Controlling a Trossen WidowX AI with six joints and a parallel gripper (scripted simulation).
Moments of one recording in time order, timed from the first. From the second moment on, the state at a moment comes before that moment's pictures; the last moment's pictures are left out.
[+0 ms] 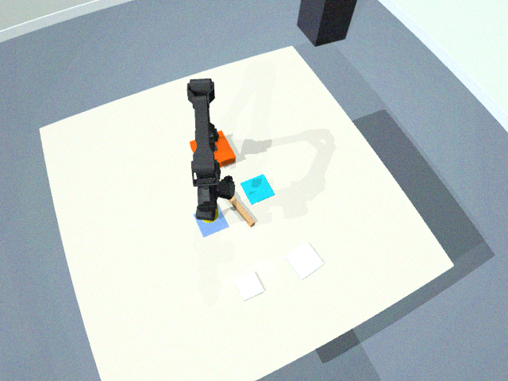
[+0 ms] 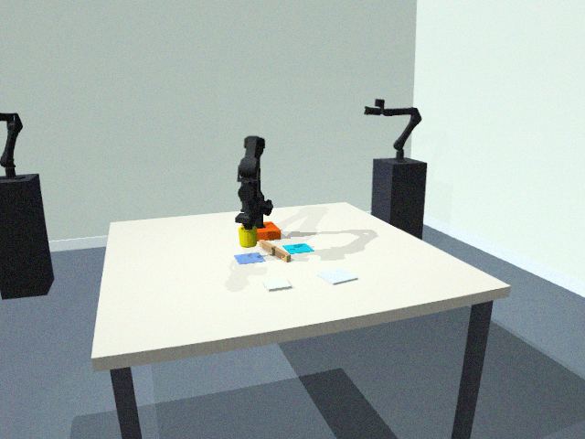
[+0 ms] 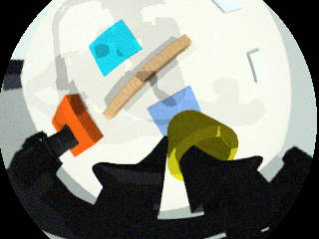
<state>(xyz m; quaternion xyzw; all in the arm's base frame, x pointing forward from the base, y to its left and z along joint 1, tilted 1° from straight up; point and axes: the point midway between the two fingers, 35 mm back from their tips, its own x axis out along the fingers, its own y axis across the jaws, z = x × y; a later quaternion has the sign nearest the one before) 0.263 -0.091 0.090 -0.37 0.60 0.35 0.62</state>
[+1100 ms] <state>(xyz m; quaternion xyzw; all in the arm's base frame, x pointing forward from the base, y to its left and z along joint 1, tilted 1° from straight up) 0.258 -0.060 0.088 -0.36 0.60 0.35 0.62</state>
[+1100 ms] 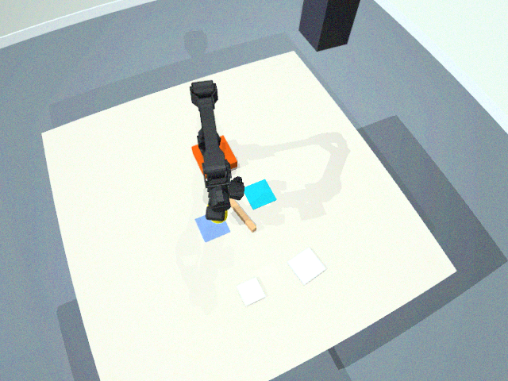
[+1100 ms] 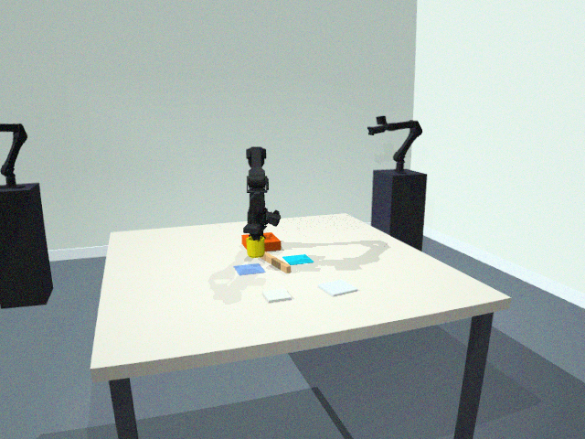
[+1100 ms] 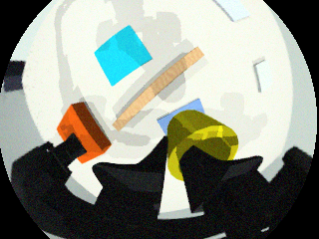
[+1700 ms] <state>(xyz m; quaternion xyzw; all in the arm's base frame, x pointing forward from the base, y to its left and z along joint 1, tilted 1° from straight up) 0.251 -0.025 0.088 -0.36 0.60 0.35 0.62</state>
